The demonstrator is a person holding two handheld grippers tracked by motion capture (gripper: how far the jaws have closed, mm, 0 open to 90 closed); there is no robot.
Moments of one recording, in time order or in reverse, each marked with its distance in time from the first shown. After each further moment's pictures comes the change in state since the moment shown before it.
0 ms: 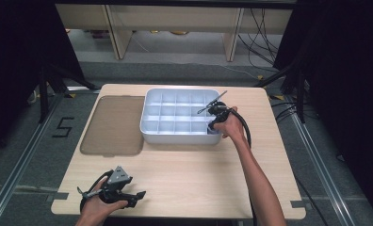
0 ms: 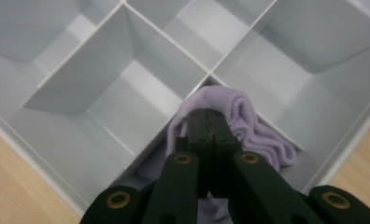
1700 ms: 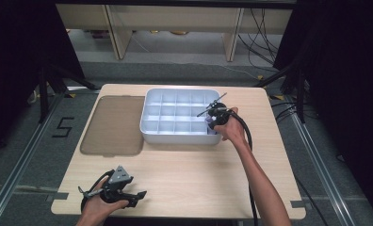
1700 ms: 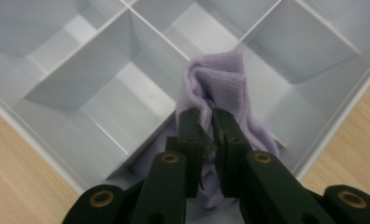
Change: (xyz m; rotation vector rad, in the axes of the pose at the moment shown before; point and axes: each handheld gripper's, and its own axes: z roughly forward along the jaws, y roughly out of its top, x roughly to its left) left arm 0.000 0.002 0.001 0.009 -0.002 0.022; right arm 0.010 -0.006 -0.009 -0.043 -0.076 -0.056
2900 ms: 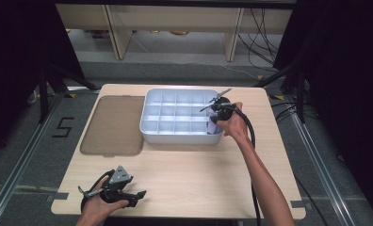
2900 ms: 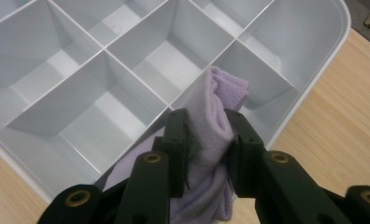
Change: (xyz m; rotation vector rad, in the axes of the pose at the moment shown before) left arm -0.001 -0.001 0.002 -0.015 0.006 -0.021; right arm -0.008 0.005 -0.017 -0.108 -0.076 -0.009
